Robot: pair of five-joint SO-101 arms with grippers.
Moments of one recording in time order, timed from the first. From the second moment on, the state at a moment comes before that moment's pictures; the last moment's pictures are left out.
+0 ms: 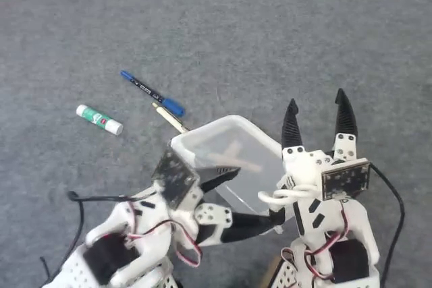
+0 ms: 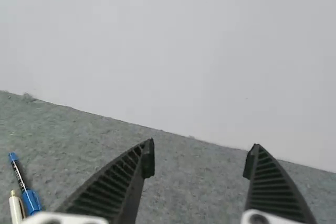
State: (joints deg) left arm 46.8 -93.9 70.1 62.1 14.7; right arm -14.2 -104.1 73.5 39.2 7.3
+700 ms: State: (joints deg) left arm 34.6 -93.6 79.5 41.9 20.5; right arm -15.2 -104.2 69.9 50.2 6.7
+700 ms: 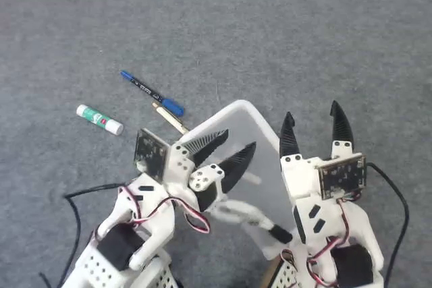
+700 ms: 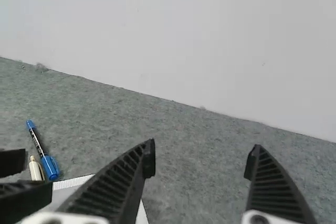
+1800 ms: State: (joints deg) left arm 9.9 -93.8 73.9 55.8 19.8; right arm -27.8 -67.7 37.8 91.1 15.3
